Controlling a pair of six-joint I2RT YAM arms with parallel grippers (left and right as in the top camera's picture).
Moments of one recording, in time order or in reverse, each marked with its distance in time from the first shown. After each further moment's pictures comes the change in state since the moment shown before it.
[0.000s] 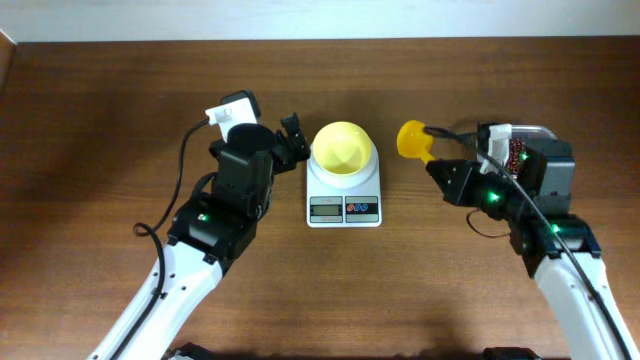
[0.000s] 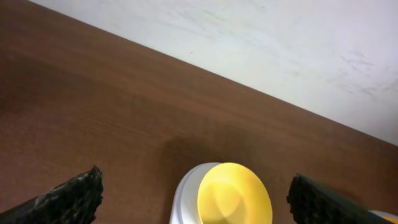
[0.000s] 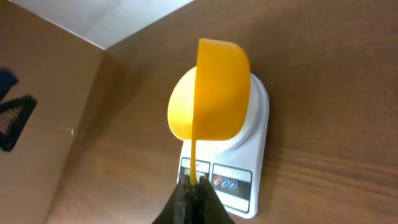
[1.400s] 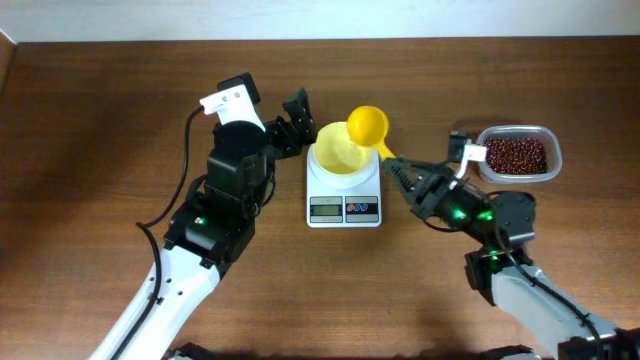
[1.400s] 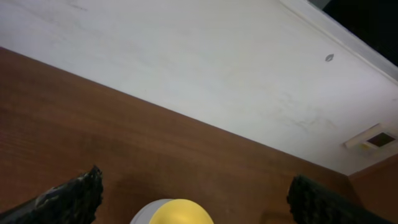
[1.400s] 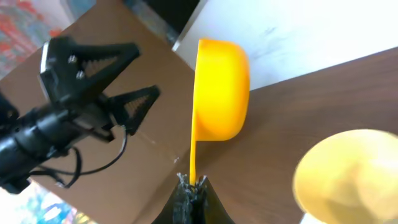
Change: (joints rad) left arm 0.000 -0.020 0.000 0.198 0.067 -0.001; right arm 0.178 0.180 -0.400 1.367 -0.103 0.511
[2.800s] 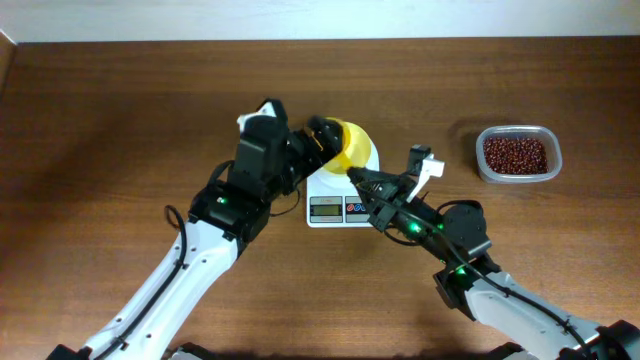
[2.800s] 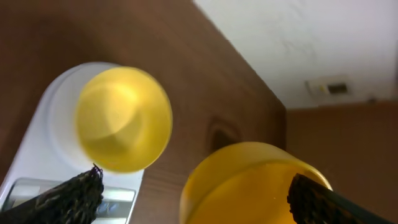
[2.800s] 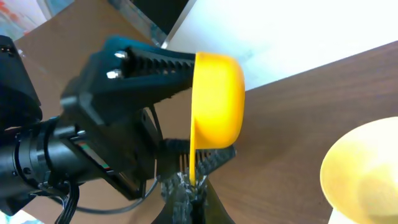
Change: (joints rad) left arm -0.002 0.137 0.001 -0.114 0.404 -0.415; right arm 0.315 0.000 -0.003 -0.047 0.377 -0.072
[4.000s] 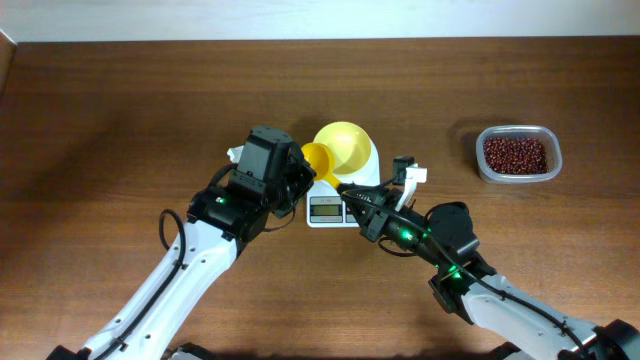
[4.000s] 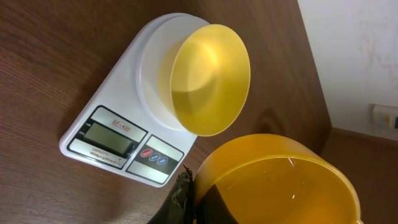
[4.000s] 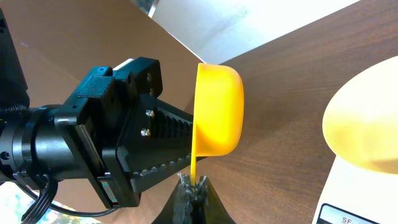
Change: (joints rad) left arm 0.003 0.000 0.001 -0.288 -0.035 -0.243; right arm 0.048 -0.002 -0.008 -0.114 -0.024 0.001
